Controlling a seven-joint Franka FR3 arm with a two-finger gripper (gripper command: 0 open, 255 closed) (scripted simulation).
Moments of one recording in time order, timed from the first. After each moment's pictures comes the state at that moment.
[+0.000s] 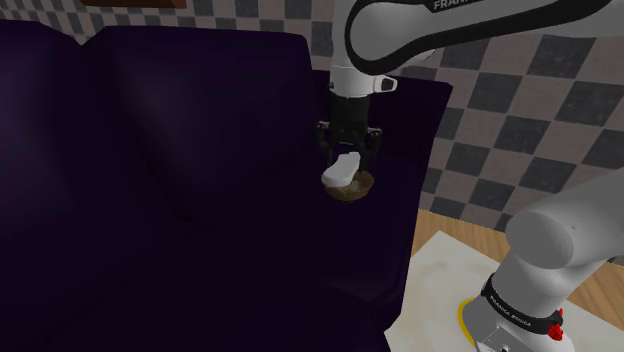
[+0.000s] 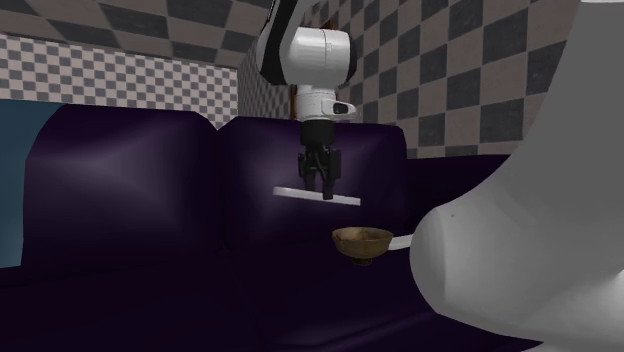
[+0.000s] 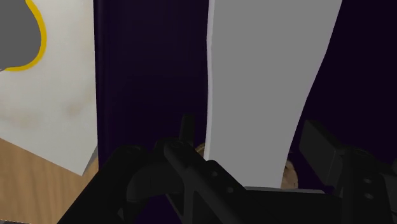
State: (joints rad) arm -0.33 -0.52 0.66 -2.27 0.30 1.81 1.27
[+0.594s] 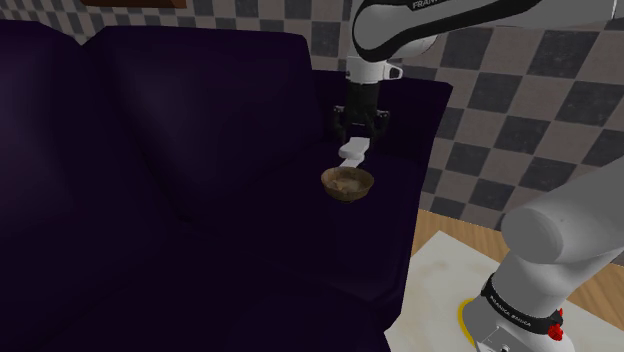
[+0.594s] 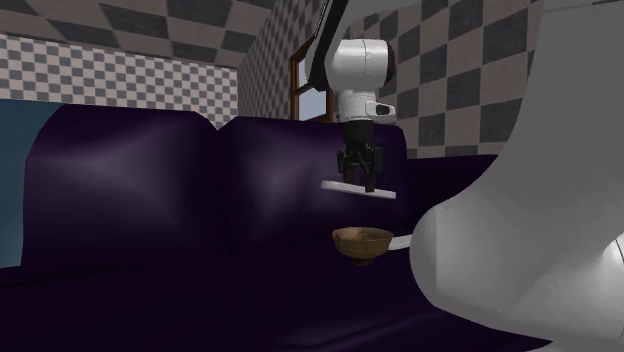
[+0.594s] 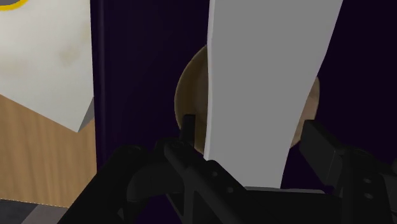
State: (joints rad) arm -0.44 -0.41 0.54 -2.21 0.19 1.83 1.10
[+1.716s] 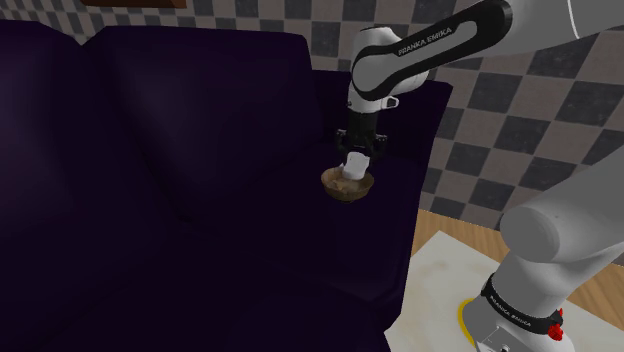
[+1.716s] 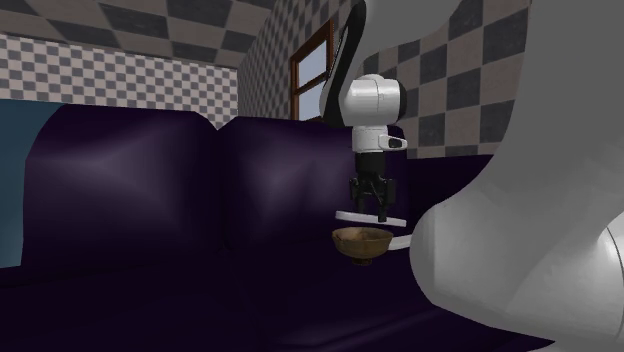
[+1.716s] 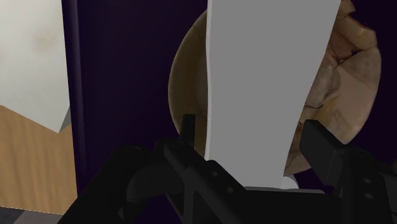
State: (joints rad) arm -0.47 -0.33 0.54 -2.34 0.16 2.03 1.06
